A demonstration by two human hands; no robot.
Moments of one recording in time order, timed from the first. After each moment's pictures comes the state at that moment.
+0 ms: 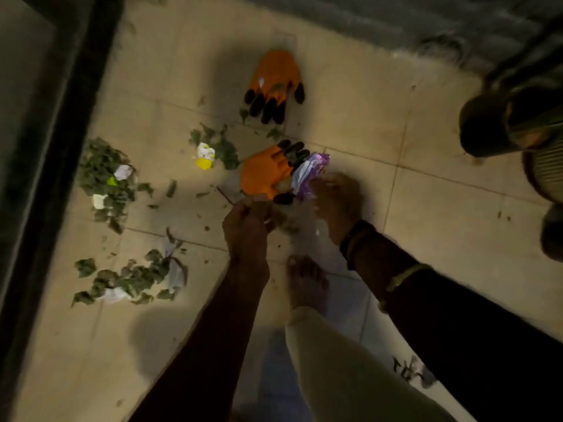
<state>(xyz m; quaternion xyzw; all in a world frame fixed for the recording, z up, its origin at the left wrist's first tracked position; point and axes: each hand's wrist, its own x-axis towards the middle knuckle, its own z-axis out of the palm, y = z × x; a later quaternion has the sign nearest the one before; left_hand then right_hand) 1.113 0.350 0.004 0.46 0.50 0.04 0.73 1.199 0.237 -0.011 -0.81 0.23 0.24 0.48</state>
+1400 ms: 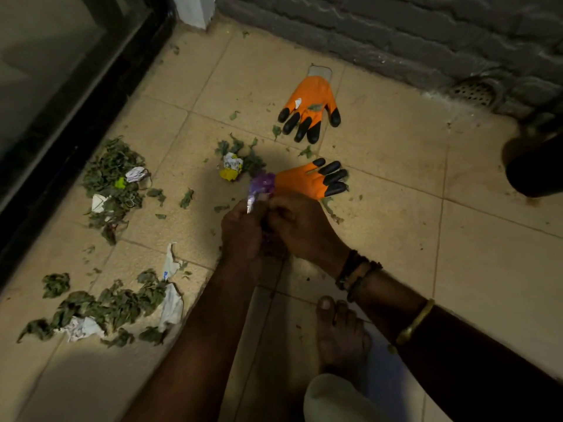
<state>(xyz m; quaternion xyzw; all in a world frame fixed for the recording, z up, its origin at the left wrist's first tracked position) 1.110 0.412 -0.122 0.44 0.43 0.06 0.79 1.164 0.308 -0.119 -0.83 -0.29 0.16 0.46</state>
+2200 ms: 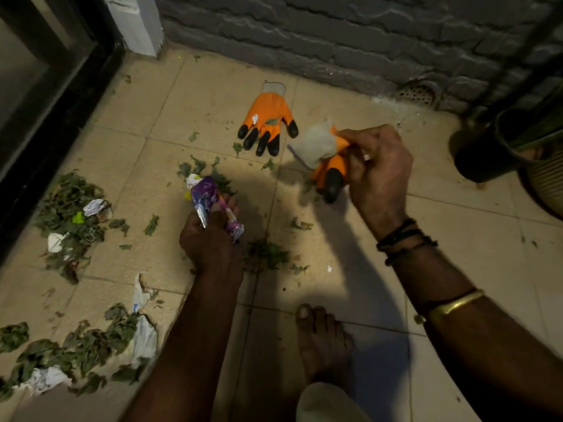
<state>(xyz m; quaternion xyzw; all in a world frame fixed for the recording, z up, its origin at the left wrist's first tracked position) 1.133 0.402 -0.119 0.37 0.42 0.23 0.79 1.238 0.210 -0.045 -0.90 -0.15 -0.23 0.34</state>
